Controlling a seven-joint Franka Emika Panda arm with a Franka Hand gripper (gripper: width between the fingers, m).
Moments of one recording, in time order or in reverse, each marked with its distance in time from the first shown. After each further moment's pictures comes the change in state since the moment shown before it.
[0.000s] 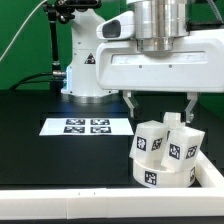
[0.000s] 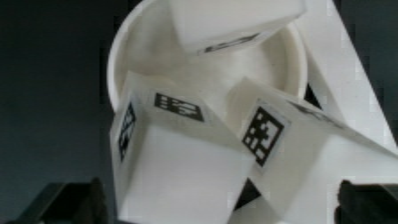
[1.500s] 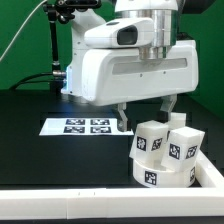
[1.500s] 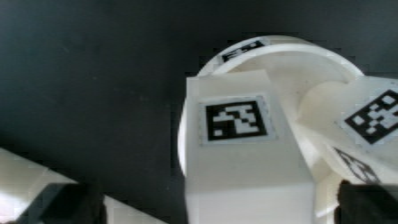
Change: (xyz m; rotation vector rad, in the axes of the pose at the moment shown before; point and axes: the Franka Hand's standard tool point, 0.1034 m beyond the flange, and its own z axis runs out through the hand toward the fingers) arm -0.002 0.025 0.013 -0.044 -0.014 -0.991
